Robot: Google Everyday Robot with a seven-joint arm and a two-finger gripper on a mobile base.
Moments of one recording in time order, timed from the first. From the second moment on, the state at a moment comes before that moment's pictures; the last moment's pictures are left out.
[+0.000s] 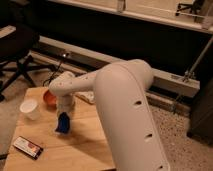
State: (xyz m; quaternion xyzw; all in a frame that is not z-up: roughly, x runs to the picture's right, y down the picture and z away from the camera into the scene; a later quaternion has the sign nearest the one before) arm -0.229 0.145 0.813 -0.29 0.25 0.73 0.57
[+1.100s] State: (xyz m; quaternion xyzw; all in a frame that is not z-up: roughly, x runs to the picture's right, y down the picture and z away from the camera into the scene) arm -0.247 0.005 0.741 -0.29 0.03 0.78 0.56
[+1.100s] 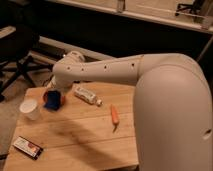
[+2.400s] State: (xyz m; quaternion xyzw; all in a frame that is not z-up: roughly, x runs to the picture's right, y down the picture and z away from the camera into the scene) arm -0.288 -0.024 0.798 -0.28 0.08 0.75 0.59
